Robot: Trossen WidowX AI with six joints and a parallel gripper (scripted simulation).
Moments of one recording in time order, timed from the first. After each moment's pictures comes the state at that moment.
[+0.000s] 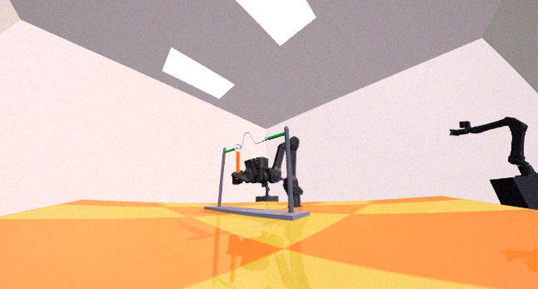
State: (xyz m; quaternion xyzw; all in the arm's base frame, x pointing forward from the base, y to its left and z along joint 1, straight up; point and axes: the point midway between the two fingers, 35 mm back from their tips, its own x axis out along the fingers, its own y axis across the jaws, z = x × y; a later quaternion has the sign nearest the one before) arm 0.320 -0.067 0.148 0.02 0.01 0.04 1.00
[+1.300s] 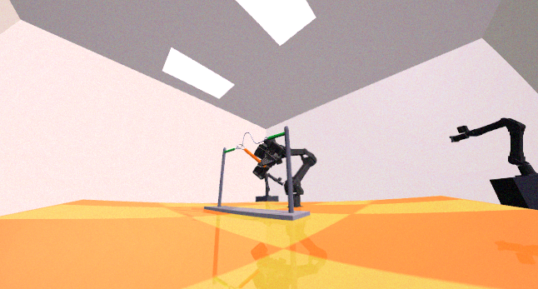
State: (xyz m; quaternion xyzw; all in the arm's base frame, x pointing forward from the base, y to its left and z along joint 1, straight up) arm 0.262 0.022 0.195 0.33 0.25 0.06 0.91
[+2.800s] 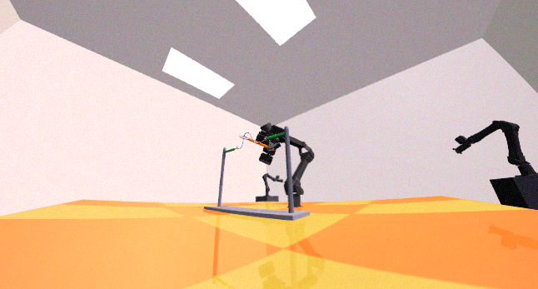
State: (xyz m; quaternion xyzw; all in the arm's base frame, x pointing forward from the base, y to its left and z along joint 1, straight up) arm 0.243 0.048 0.264 0.41 0.36 0.09 0.83
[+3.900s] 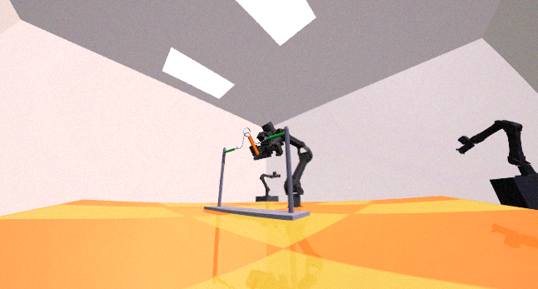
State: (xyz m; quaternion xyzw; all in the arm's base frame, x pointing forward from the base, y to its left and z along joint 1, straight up) arm 0.243 -0.022 0.243 -0.09 0.37 -0.01 0.93
